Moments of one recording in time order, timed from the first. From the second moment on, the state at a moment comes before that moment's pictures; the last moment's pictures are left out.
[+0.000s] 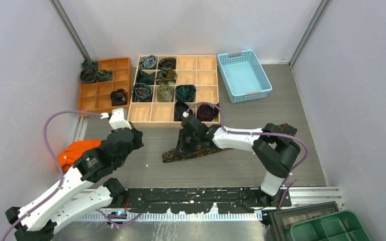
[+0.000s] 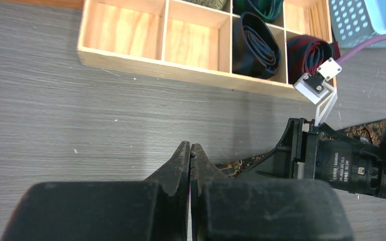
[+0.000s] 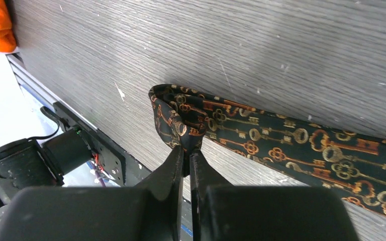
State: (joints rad) left arm -0.82 0.62 0.78 -0.71 -0.63 -0.70; right arm 0.94 1.73 1.01 -0.15 -0.23 0.93
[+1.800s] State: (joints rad) left arm -0.82 0.30 0.79 -0.99 -0.72 -0.87; right arm 1.24 2.08 1.63 -0.79 0.40 0.72
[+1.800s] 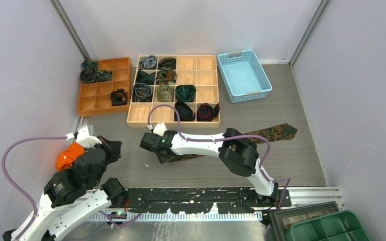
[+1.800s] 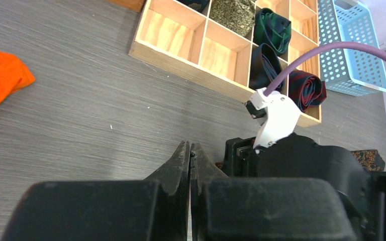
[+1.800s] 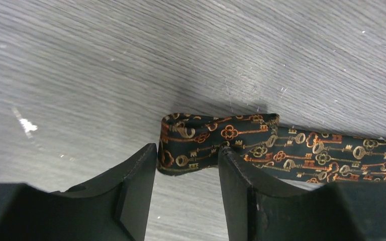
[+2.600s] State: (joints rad) left arm -0.82 0.28 0.80 -1.02 -0.74 -0.84; right arm 1.21 2.09 1.57 -0.74 0.37 0.73
